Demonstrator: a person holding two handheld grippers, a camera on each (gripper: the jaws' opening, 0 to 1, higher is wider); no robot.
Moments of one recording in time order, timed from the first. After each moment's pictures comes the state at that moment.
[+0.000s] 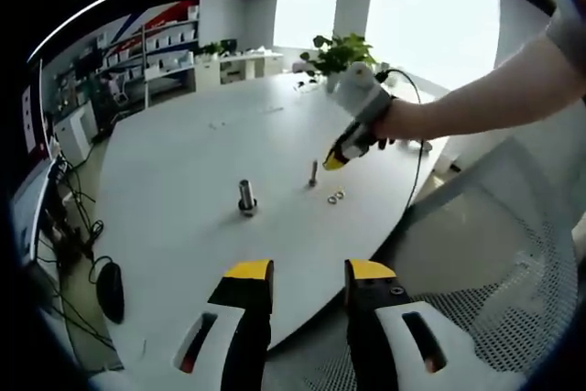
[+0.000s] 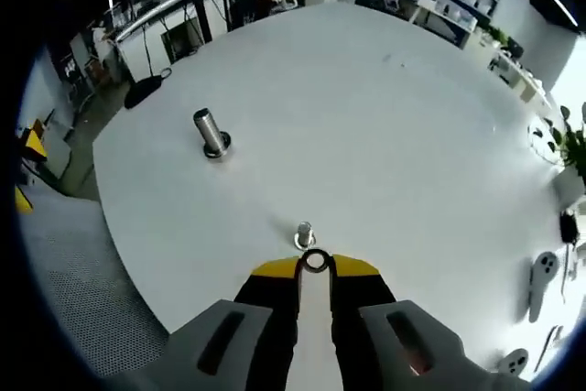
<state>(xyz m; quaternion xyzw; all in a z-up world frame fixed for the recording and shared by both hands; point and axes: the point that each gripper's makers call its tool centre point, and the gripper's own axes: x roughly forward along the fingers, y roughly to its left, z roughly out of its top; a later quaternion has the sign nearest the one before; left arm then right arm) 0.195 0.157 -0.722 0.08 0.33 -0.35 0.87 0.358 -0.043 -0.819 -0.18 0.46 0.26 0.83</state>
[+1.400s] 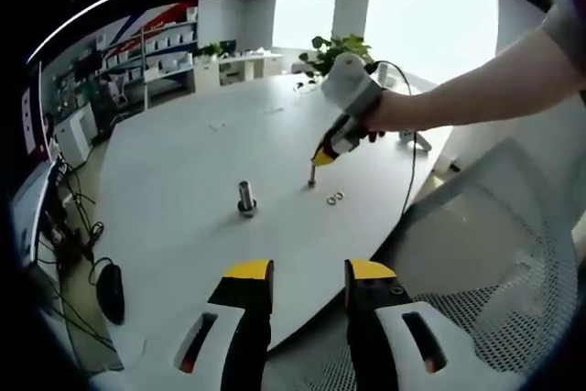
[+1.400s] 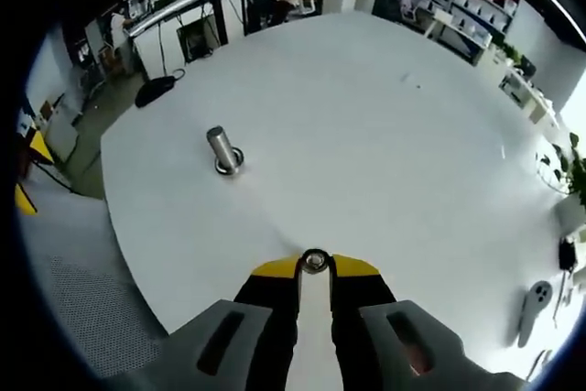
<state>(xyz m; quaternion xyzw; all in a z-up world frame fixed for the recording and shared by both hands) 0.195 0.157 -0.721 0.08 0.33 -0.35 0.87 0.367 -0.024 -0.817 -0.20 0.45 0.29 0.82</state>
